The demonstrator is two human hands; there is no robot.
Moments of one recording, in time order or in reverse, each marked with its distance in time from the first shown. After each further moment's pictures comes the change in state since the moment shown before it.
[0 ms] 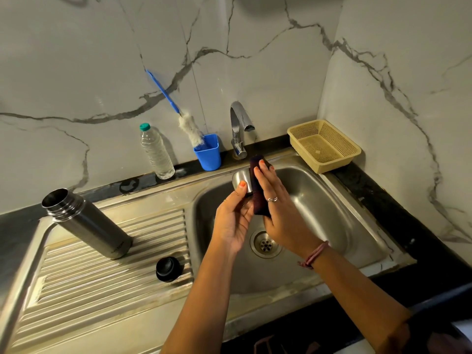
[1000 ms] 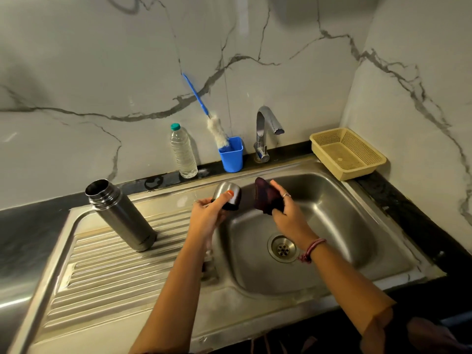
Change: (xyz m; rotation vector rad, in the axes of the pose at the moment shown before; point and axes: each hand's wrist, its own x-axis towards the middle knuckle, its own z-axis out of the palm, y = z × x) left_hand 0.001 0.068 -0.083 0.520 0.345 0.083; right_hand 0.016 0.000 0.045 0.420 -0.068 0.563
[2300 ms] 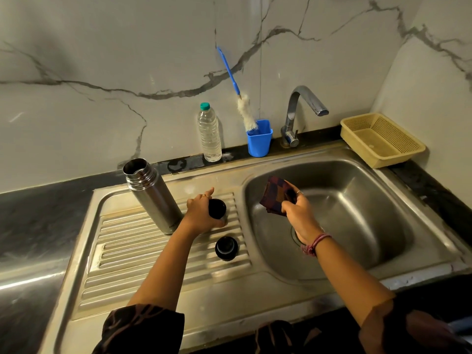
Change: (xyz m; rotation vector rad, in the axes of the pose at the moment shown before) left_hand 0.082 -0.029 -0.125 1.164 -0.161 0.272; right_hand 0.006 0.005 0.081 0.319 0.160 0.282
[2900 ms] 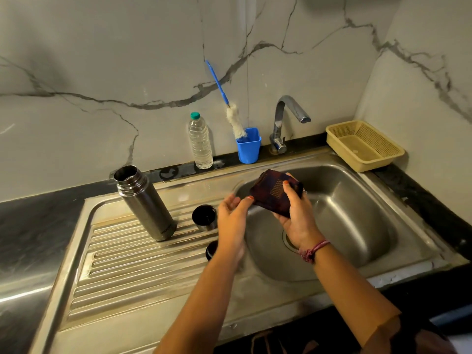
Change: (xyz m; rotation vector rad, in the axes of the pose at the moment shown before) left_hand -0.068 0.132 0.043 -1.316 0.209 -0.184; right_hand -0.027 -0.035 -0.007 0.602 0.060 0.033
